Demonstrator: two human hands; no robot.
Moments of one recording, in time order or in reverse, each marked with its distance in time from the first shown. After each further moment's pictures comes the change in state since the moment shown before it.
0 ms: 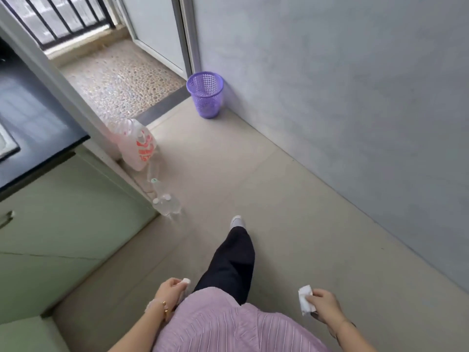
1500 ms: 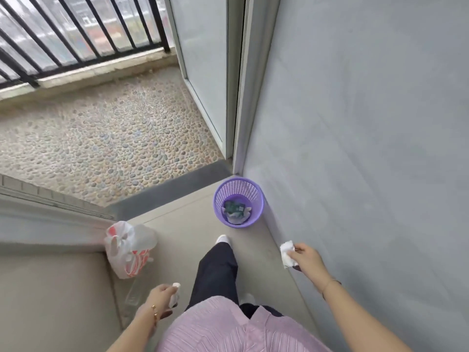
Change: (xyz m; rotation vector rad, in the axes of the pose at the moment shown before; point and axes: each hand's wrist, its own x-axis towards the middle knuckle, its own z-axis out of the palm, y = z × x) left_hand 0.370 0.744 -0.167 -0.361 0.076 -0.293; right_hand 0.261 -1.053 0.174 -0.338 -0.263 -0.406
